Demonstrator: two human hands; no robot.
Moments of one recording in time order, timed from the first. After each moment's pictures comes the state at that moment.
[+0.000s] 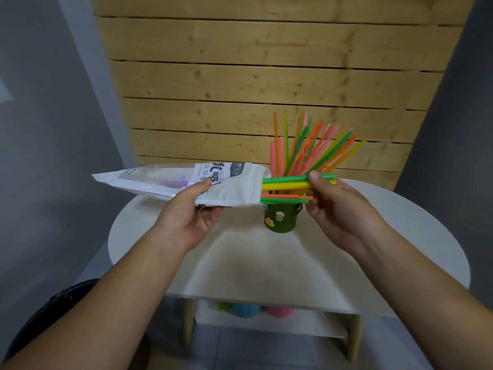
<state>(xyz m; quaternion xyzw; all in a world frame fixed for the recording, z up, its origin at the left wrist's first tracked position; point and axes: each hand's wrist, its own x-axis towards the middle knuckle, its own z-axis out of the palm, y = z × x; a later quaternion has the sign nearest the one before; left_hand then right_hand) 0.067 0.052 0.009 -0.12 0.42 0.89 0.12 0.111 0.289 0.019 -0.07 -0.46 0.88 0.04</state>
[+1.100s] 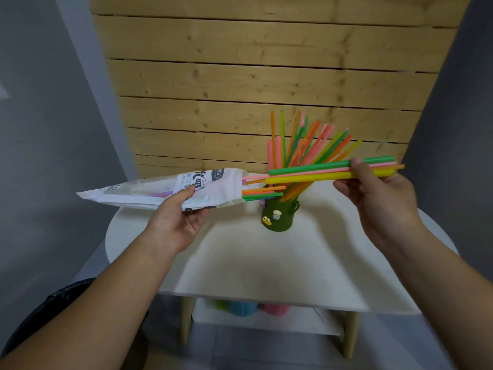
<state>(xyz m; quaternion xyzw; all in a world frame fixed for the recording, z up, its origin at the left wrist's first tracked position) 0.058 0.036 -0.008 -0.17 0.43 0.88 0.11 0.127 0.327 0.032 -0.10 -0.58 0.76 0.27</state>
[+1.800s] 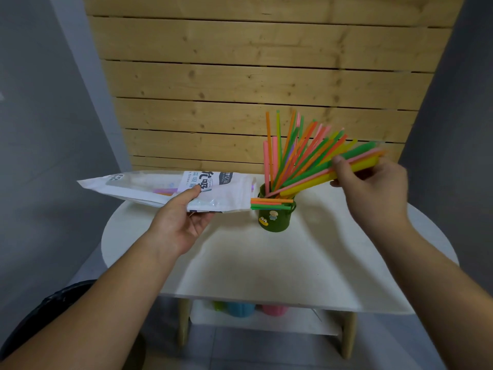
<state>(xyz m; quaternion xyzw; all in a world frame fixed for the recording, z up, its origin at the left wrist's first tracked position) 0.056 0.047 -0.012 -0.15 0.46 0.87 0.10 0.129 0.319 0.042 -0.07 -0.78 0.49 0.37</state>
